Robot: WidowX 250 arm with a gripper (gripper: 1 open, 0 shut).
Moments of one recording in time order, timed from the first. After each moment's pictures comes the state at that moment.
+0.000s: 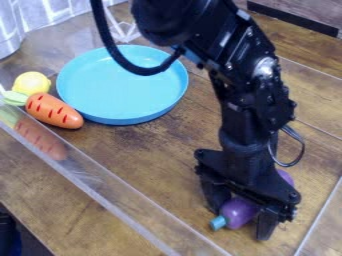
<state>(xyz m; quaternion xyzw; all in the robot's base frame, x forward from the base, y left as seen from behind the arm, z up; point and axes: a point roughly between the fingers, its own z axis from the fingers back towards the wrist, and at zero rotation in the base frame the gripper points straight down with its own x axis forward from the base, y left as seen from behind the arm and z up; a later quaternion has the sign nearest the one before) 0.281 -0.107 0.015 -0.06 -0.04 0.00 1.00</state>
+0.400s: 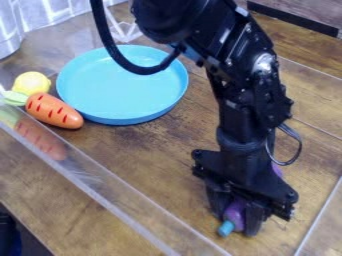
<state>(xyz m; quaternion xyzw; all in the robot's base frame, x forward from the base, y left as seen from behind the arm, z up) 0.272 -0.107 0.017 -0.07 -0.01 0.01 1.00</state>
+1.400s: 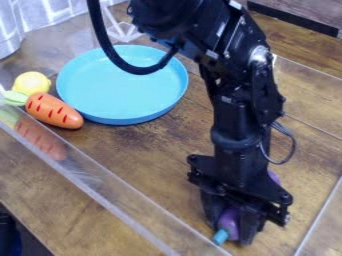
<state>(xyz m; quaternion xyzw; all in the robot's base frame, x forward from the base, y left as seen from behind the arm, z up) 0.264 -0.105 0.019 -0.09 0.03 -0.01 1.00</state>
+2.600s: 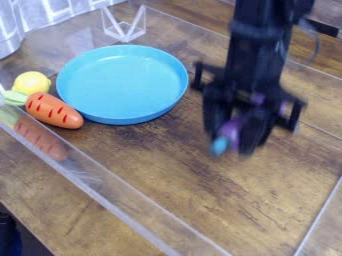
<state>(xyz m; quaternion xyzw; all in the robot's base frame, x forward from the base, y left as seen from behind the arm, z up) 0.309 -0.068 0.119 -0.02 -0.01 -0.01 1.00</state>
